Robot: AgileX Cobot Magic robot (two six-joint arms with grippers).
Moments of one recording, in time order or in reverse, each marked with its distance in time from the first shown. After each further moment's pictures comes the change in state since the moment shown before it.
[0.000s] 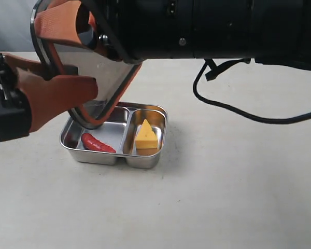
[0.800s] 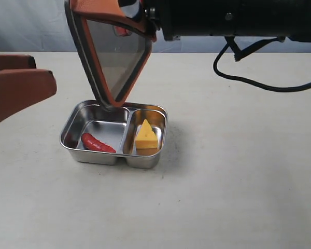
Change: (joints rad) left arm 0.236 -0.170 0.000 0.083 0.211 -0.117; right arm -0.197 0.000 0.000 0.000 0.257 0.000
